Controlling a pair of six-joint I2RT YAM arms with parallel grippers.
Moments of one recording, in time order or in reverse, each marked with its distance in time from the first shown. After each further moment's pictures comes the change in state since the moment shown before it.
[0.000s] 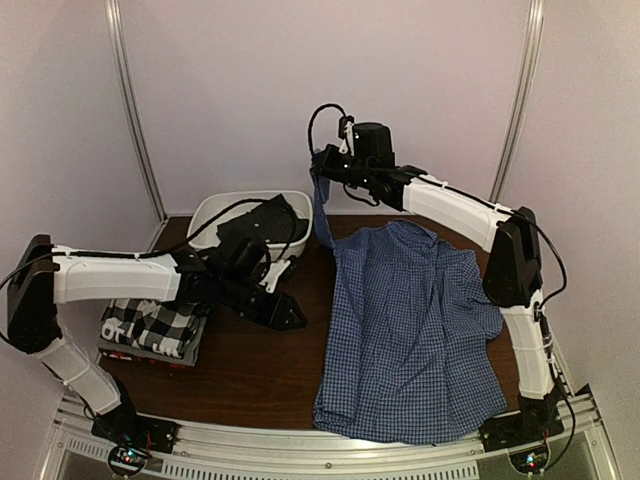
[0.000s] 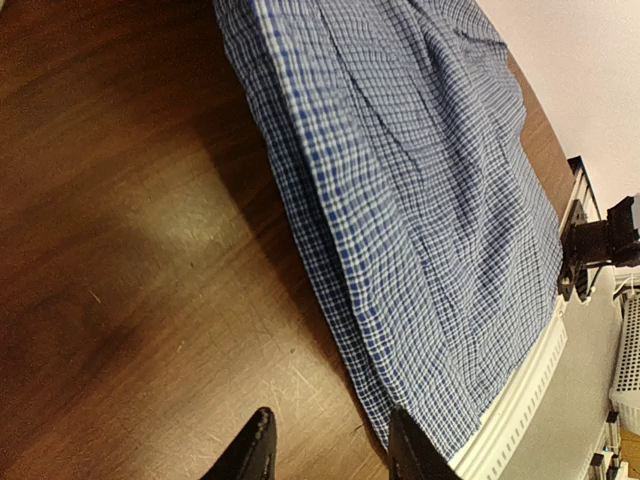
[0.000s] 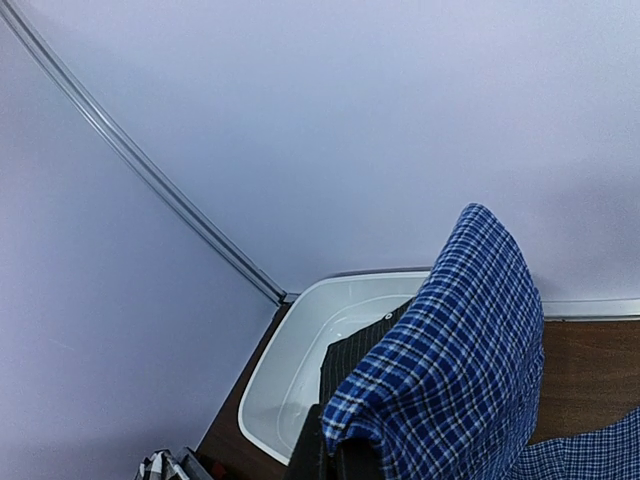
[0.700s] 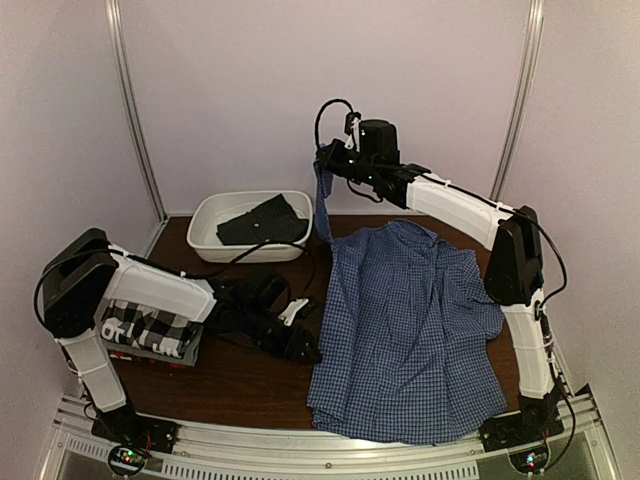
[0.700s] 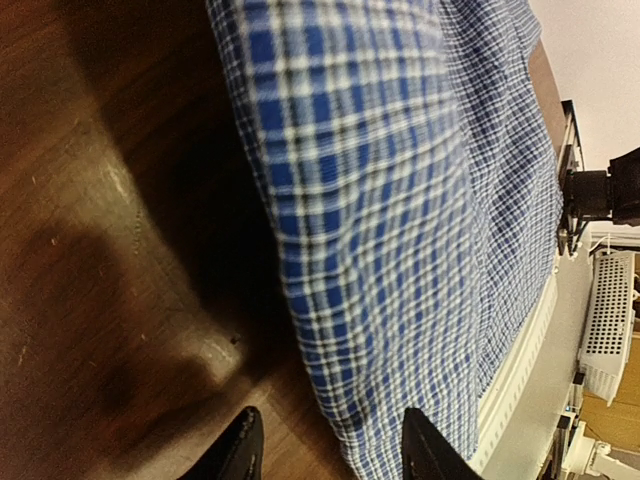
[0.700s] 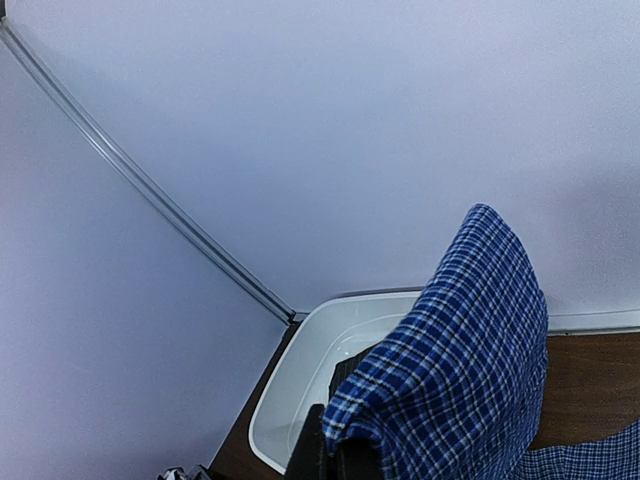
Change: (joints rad) left arm -0.050 0.225 -0.086 0.210 0.193 -0.093; right arm -0.026 0.000 0.002 0.045 -0.018 0.041
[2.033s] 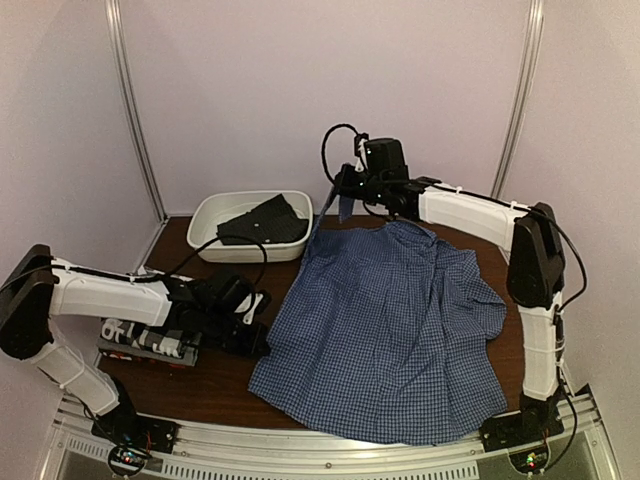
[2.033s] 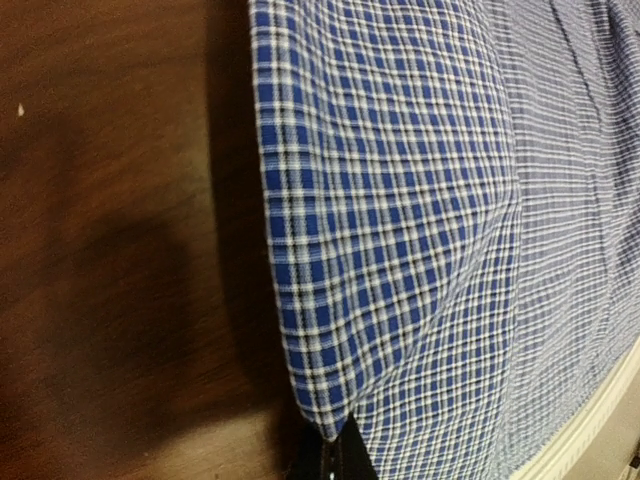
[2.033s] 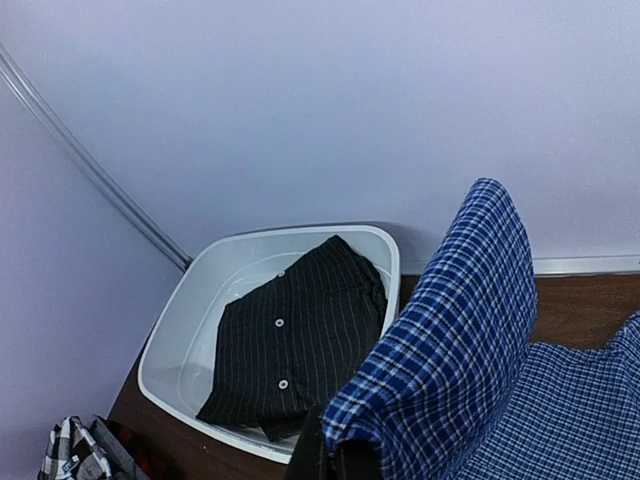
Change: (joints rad) left arm 0.051 -0.278 -0.163 -0.204 -0.337 -0.059; right arm 0.000 -0.148 -0.290 -0.037 0.121 -0.138
